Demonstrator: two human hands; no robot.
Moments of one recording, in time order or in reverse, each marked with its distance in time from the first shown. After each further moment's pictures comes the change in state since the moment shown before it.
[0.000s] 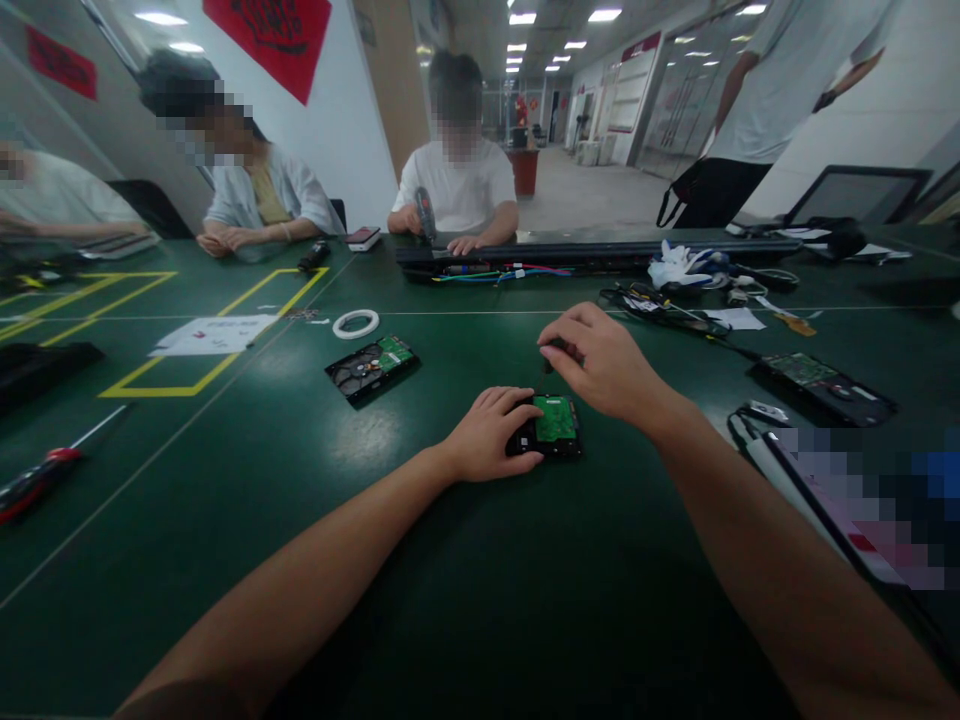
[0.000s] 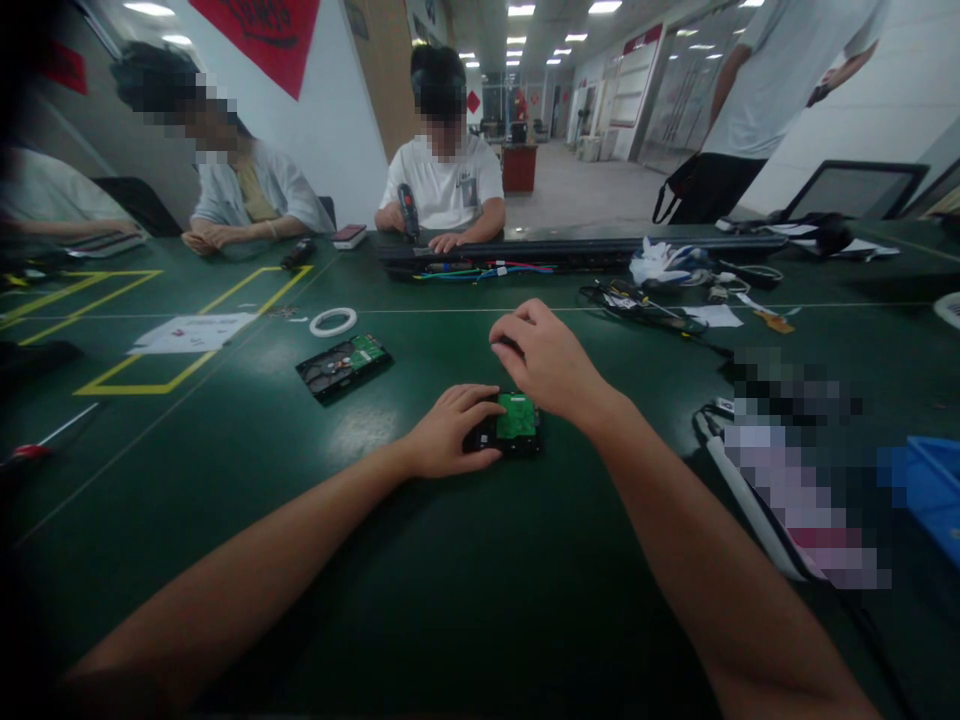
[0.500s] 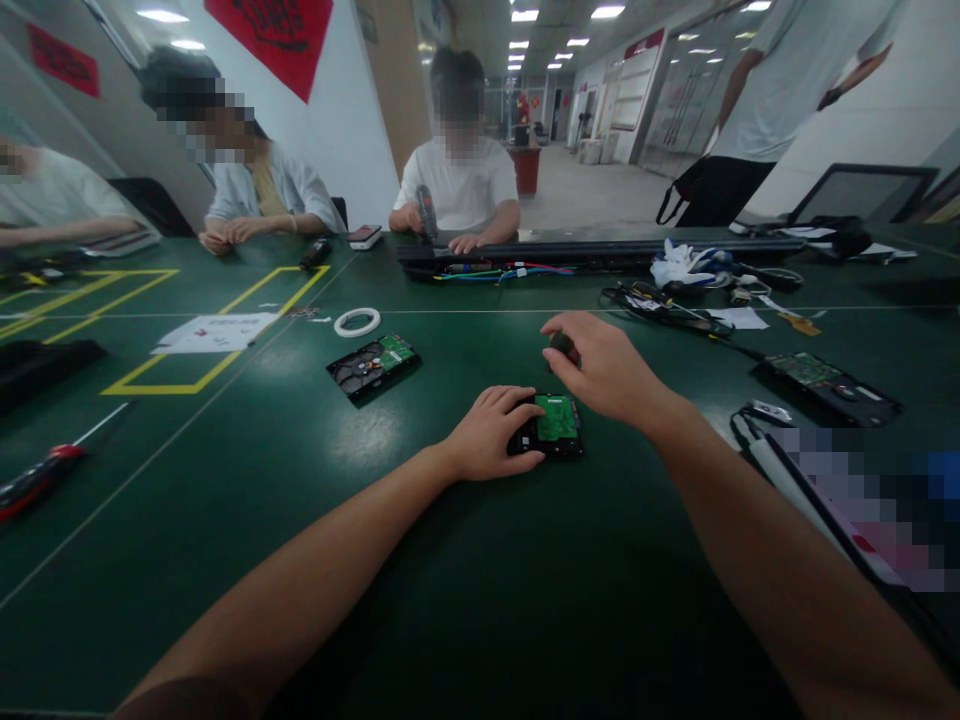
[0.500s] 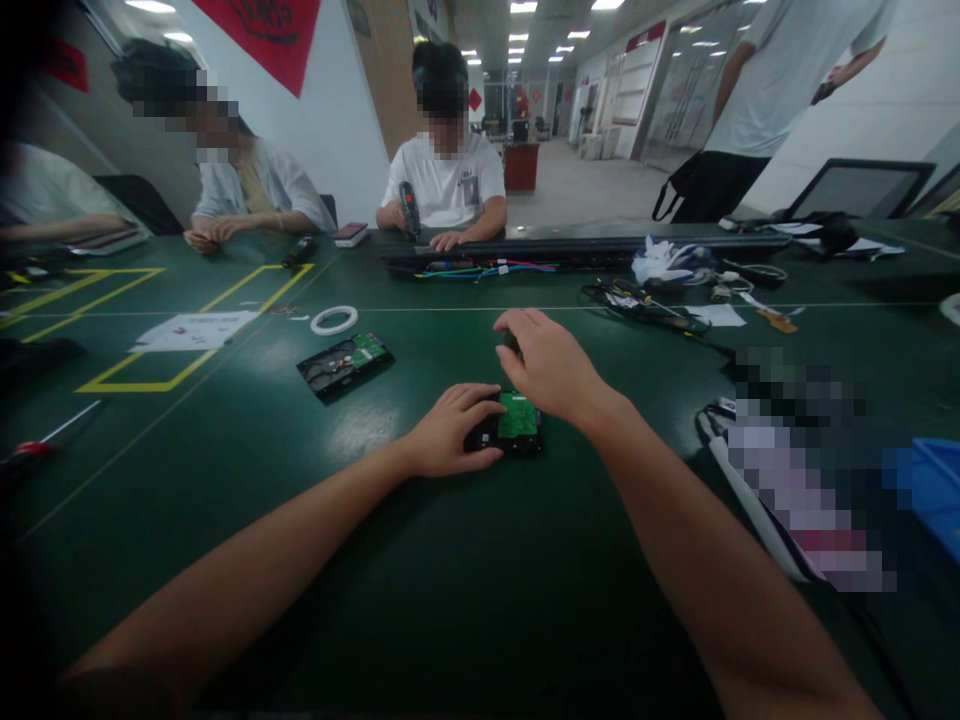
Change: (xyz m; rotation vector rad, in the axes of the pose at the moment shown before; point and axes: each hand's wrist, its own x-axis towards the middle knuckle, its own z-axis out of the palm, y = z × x) left_hand 0.000 0.001 -0.002 -0.024 -0.011 -0.008; right_hand -0.001 0.002 0.006 -0.033 -0.062 0.060
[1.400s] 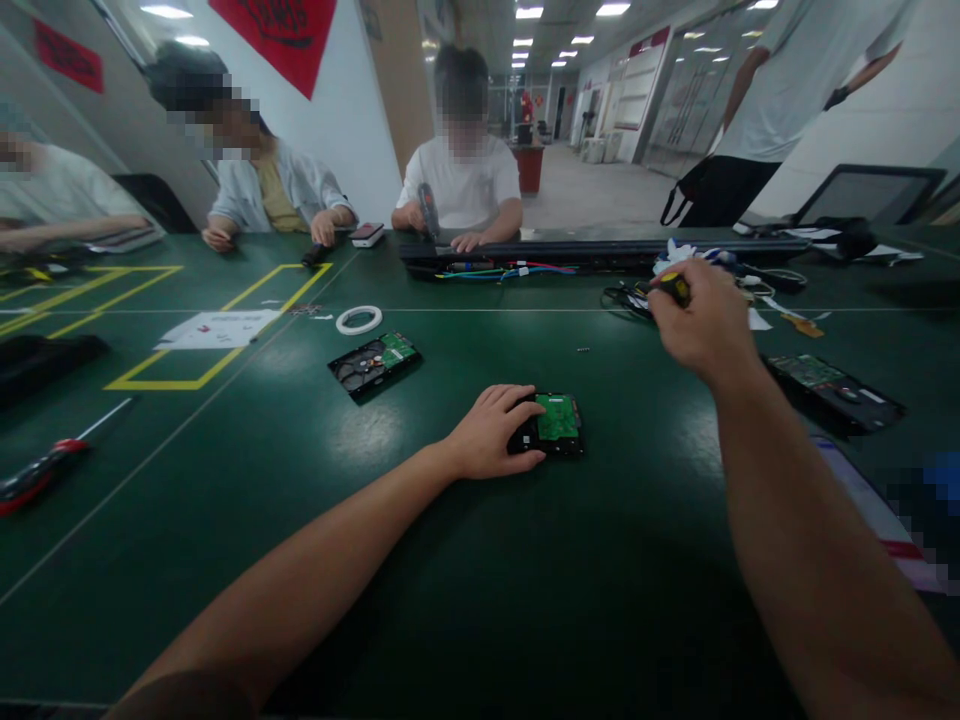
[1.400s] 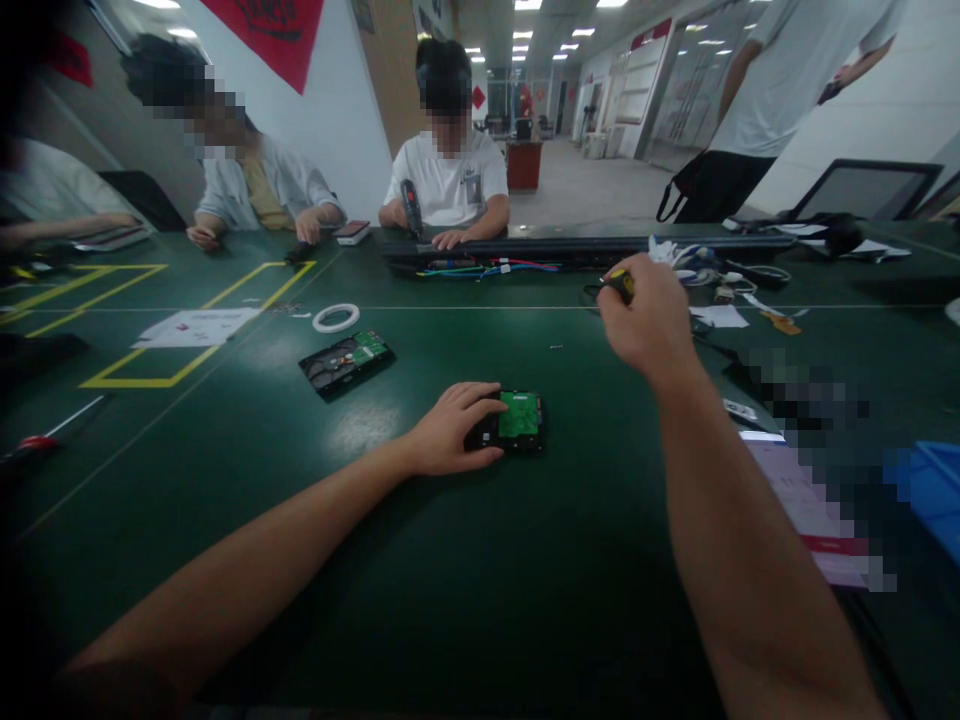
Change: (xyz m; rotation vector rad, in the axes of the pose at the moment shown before) left_hand -0.002 0.000 -0.004 0.000 -0.027 -0.019; right_hand -0.004 0.078 -0.051 -0.266 0.379 0.429
